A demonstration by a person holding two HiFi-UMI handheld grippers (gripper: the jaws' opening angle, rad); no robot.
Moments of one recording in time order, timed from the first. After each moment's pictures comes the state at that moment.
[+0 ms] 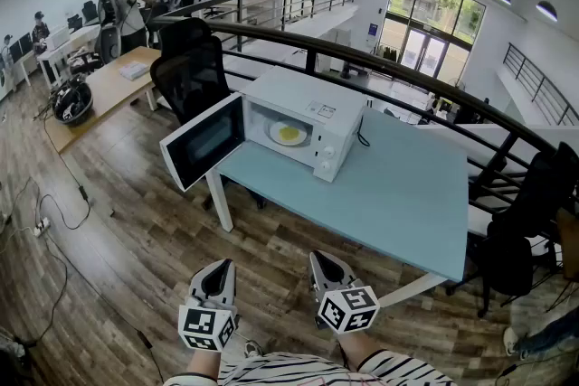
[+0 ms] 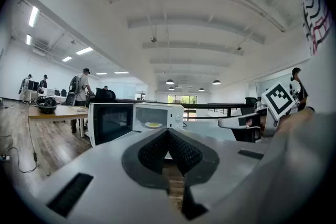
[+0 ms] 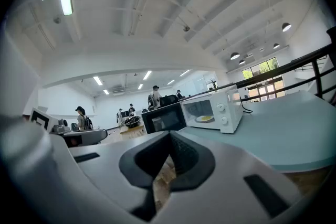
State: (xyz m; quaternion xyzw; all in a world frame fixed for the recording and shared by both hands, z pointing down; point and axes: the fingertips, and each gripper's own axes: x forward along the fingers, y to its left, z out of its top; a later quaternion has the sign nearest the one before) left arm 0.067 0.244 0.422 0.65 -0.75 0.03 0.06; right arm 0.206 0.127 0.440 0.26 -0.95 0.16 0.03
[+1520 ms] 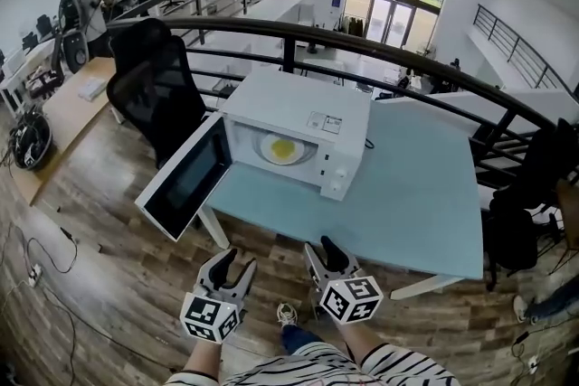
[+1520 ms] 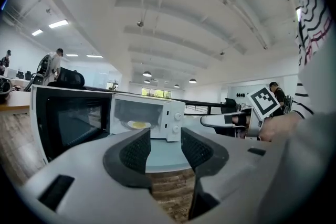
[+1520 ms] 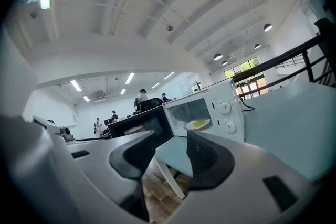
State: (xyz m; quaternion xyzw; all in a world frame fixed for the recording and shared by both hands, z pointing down) left arm -0.057 0.067 0.448 0.77 -0.63 0.04 0.10; right arm 0.070 -0.019 0.457 0.34 -0.92 0.20 0.01
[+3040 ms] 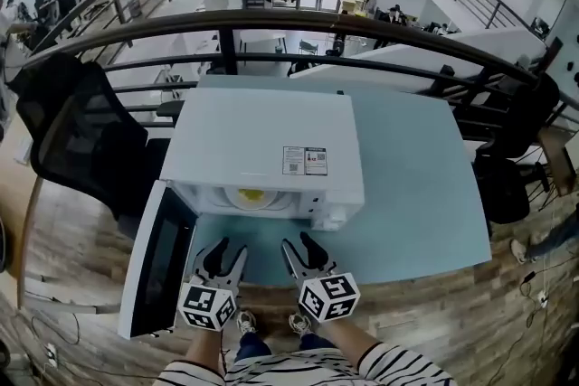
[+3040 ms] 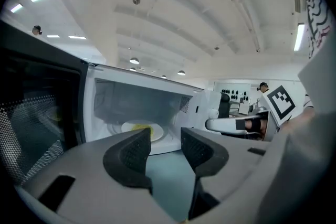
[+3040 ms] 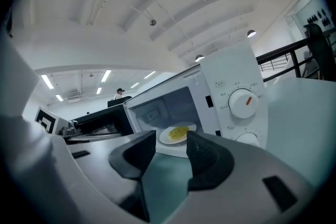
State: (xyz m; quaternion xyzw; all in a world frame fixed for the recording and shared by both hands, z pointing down) left arm -0.137 -0.187 0.507 0.83 -0.54 0.06 0.14; right arm -0.016 -0.211 0.512 0.44 -0.87 0.21 0.02
